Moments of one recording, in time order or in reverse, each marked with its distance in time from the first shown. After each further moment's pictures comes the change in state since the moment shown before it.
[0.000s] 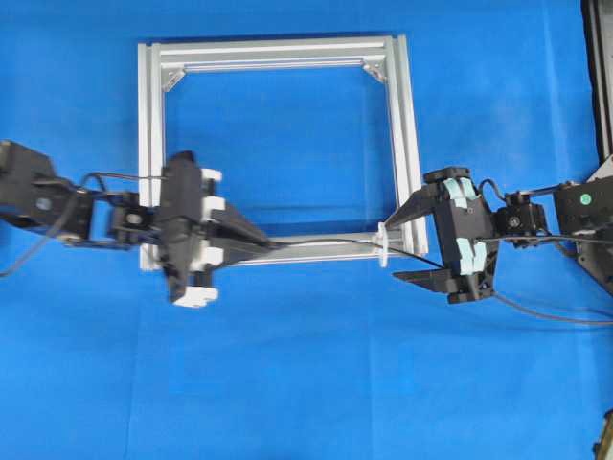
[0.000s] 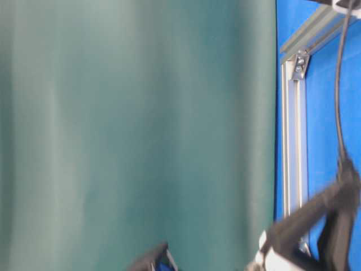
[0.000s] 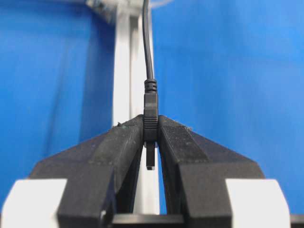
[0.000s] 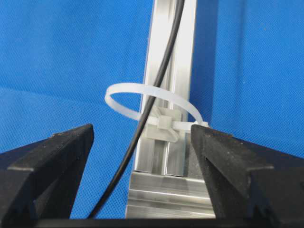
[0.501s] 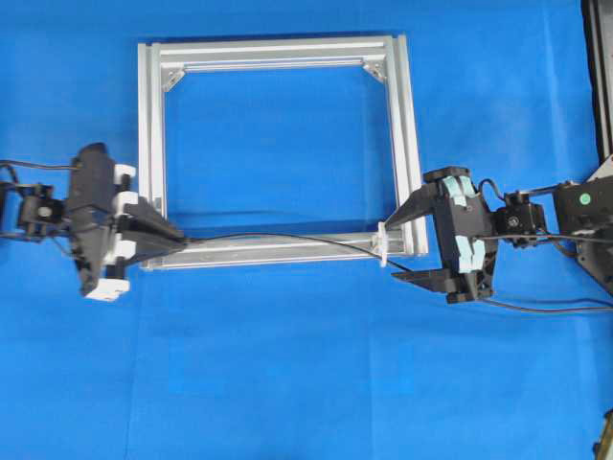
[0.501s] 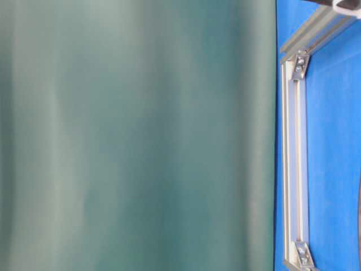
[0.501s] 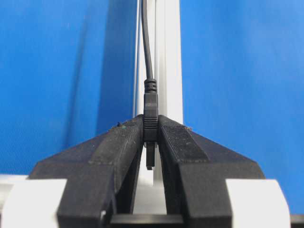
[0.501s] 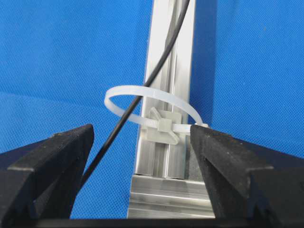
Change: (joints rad) left arm -0.023 -0.213 0.302 0.000 -0.008 -0.051; right arm 0.000 -0.002 -0.005 0.000 0.000 0.017
